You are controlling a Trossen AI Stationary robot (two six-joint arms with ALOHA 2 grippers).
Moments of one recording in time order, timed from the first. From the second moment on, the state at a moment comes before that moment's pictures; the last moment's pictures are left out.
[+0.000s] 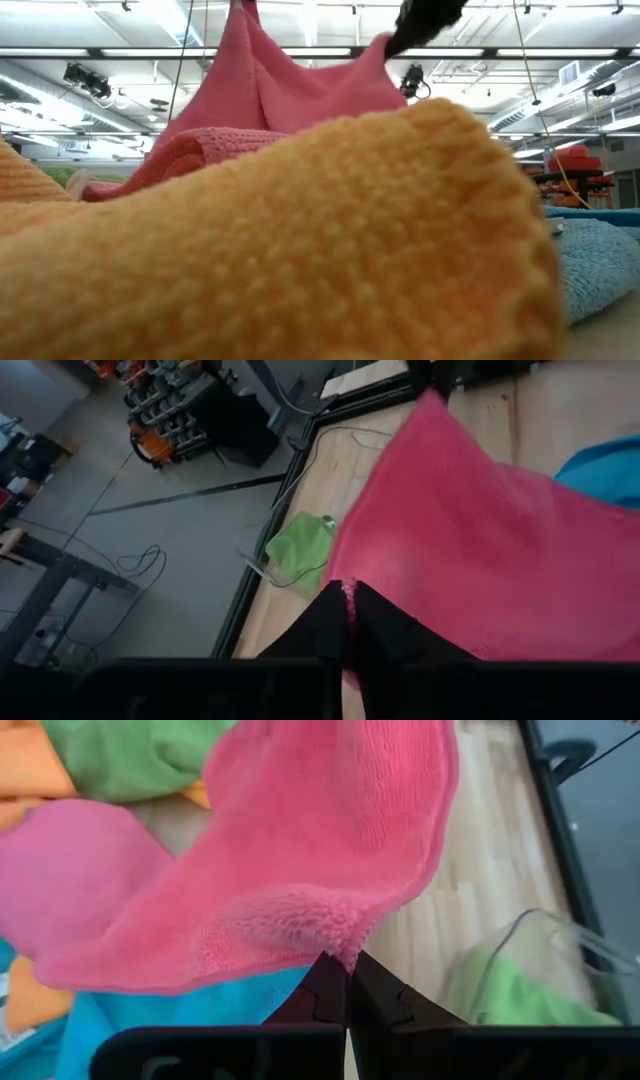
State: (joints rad) left arm -0.38 1.29 1.26 -0.69 -0.88 -0.03; right arm 0.09 1.37 1.27 -0.70 0.17 -0.08
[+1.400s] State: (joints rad) left arm -0.53 1.20 1.26 -0.24 -0.36 -0.08; right arm 0.44 1.33 1.65 -0.94 -0.17 0.13
